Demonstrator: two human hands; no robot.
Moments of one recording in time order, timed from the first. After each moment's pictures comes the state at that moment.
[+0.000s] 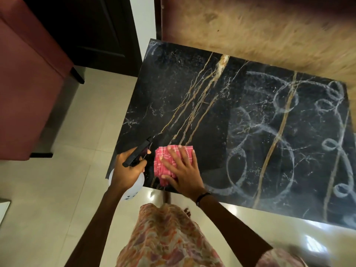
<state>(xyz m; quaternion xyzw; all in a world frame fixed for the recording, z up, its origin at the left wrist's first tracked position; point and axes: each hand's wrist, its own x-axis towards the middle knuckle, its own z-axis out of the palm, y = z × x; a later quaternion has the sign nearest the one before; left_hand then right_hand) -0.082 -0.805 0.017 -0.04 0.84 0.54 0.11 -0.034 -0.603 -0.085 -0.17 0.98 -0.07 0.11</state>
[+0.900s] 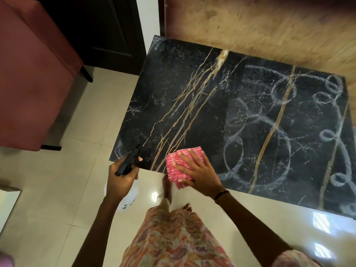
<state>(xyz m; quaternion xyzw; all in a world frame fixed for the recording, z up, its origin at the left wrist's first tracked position) 0.000 -0.815 0.015 -0.13 0.83 0.54 0.10 0.020 -0.546 -0.085 -0.26 0.96 -0.03 0.10</state>
